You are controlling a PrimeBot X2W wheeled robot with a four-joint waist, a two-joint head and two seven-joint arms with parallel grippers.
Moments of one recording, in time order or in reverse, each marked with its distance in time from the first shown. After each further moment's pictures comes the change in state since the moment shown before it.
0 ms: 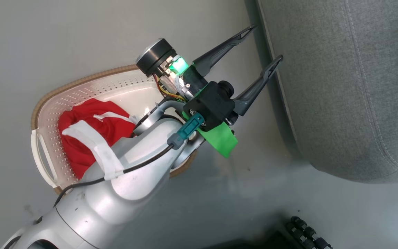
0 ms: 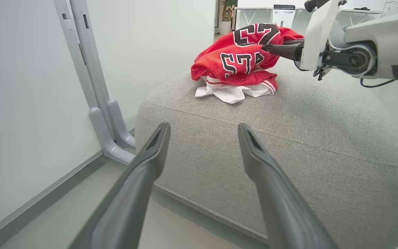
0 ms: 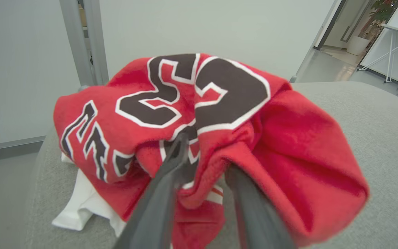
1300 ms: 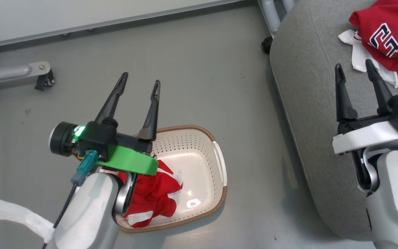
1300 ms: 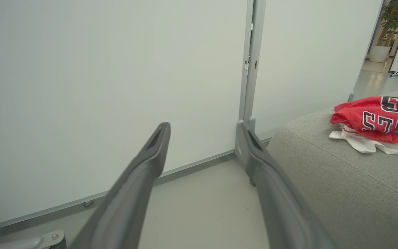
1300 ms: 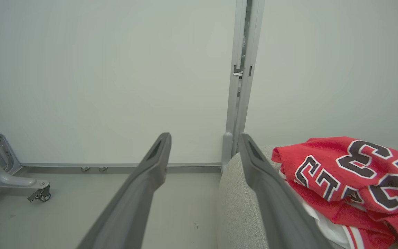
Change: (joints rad) left arm 0.459 0.047 0.439 -0.108 -0.044 0.098 -0.003; right arm 0.478 0.154 0.315 -0.377 0.036 0.000 0.000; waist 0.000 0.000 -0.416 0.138
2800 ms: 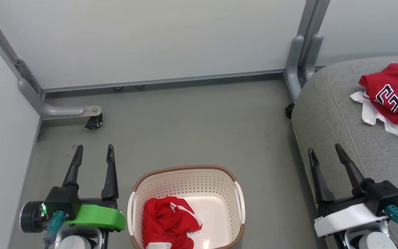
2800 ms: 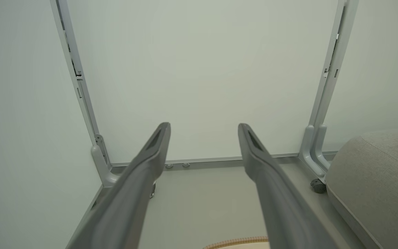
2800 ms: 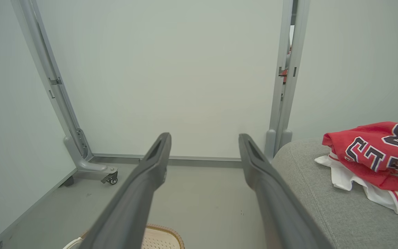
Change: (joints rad) left arm 0.362 -0.091 0.343 -0.028 0.123 -0.070 0.000; right arm 0.415 0.088 0.062 -0.189 -0.006 0.000 0.000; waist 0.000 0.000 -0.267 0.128
